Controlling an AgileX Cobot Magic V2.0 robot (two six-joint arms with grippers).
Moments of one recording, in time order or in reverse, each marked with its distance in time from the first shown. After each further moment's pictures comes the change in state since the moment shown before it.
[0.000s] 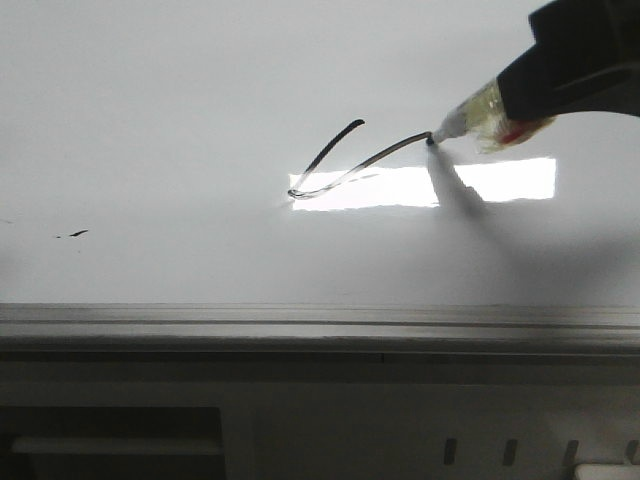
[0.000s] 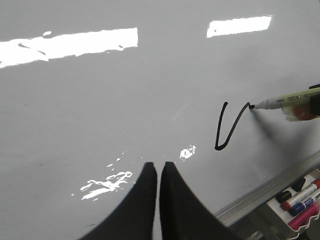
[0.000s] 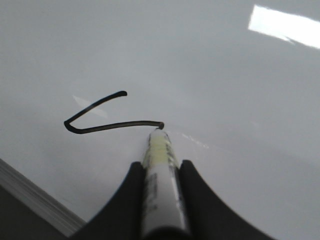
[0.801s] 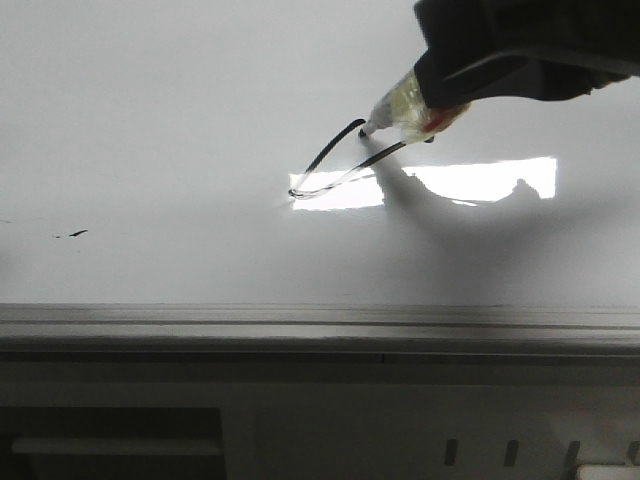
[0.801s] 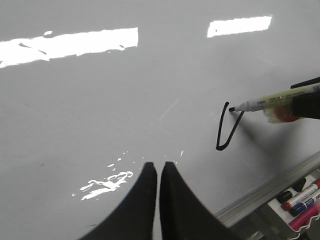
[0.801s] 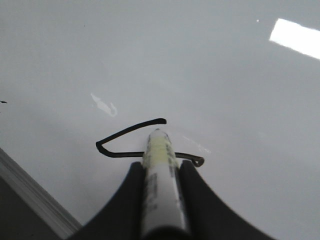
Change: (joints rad) left arm 0.000 0.000 0.000 0.000 0.000 0.000; right arm -0.002 0.097 -0.072 -0.052 0.069 -0.021
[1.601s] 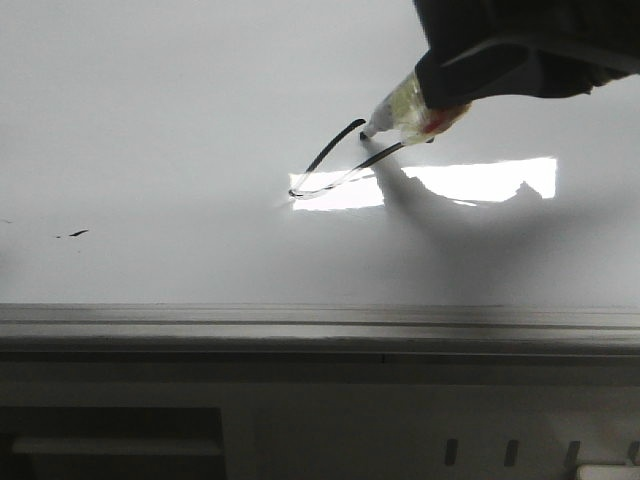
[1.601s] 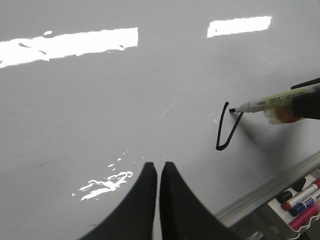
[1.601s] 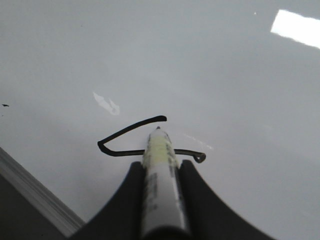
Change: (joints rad) left arm 0.000 0.000 0.000 0.000 0.000 0.000; right arm -0.002 0.000 -0.006 0.045 -0.001 0.000
